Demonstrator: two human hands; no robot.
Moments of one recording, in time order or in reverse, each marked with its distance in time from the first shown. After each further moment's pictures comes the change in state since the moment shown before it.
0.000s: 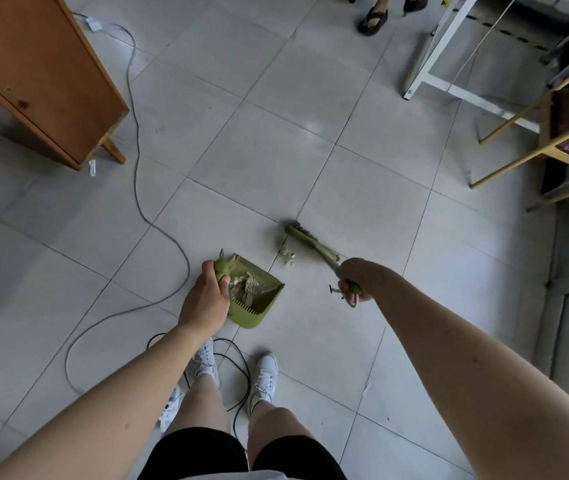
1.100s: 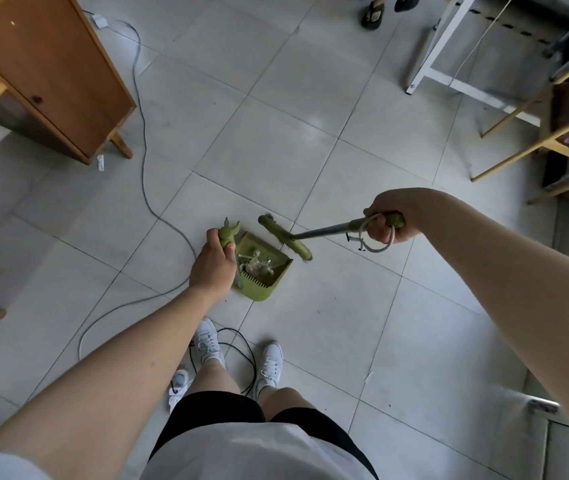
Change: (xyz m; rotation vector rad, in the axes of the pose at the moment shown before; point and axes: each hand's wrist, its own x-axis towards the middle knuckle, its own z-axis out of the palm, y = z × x) left_hand 0.012 0.012 -0.024 -0.080 0.042 -0.022; right_hand -0.092 -0.066 -0.053 0.132 -0.117 0.021
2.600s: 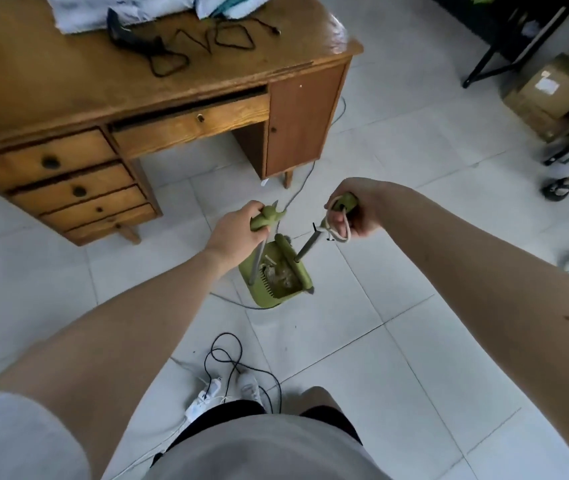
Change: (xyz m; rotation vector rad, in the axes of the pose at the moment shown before) left_hand 0.016 -0.141 -0.278 -0.098 0.397 -0.024; right_hand -0.101 -0.184 0.410 -0.623 -0.288 -0.284
